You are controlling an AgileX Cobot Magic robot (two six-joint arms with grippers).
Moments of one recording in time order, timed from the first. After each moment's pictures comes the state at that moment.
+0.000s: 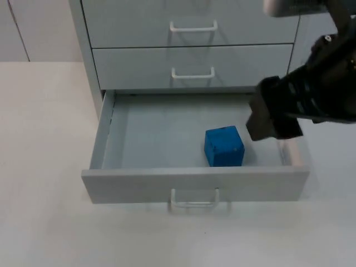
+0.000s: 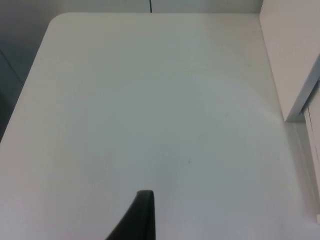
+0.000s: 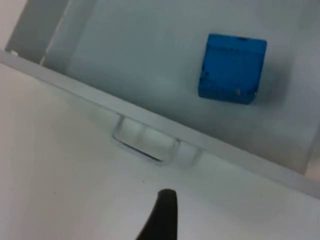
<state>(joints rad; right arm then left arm) 0.76 1.47 -0.92 -0.29 0.53 0.54 0.10 0.65 -0.61 -0.06 0.66 0.06</state>
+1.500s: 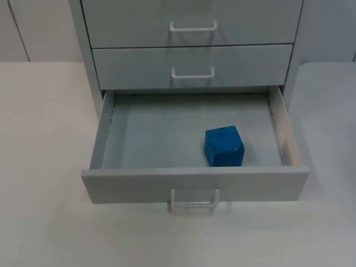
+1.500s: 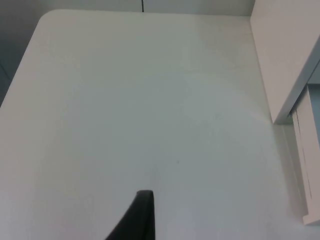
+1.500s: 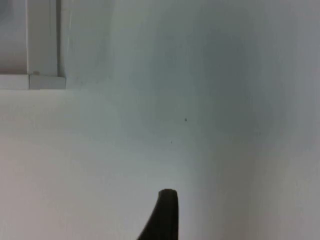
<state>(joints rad) 0.02 1.18 -0.79 0.06 0.86 -0.06 0.10 0.65 -0.61 -0.10 0.66 0.06</state>
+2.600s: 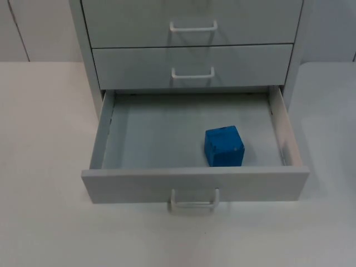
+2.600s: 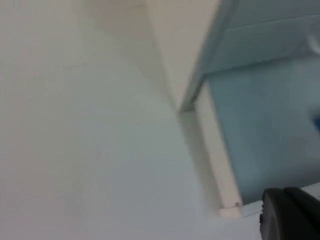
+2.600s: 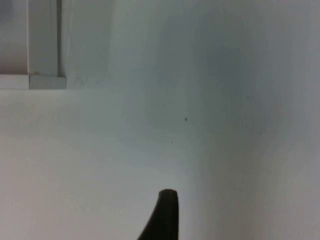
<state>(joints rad) 0.02 1.18 -0.79 0.06 0.87 -0.06 0.00 1.06 -0.88 -0.45 0.75 0.47</state>
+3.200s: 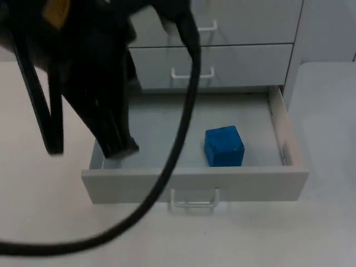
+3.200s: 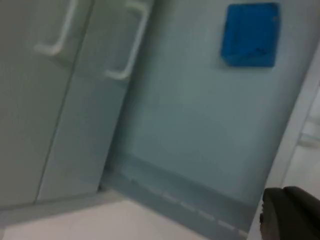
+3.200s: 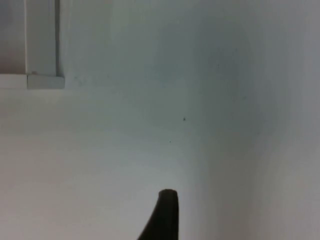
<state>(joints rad) 0.02 1.18 -0.79 0.05 0.87 -0.06 -0.85 1.37 -0.85 0.59 0.56 0.04</state>
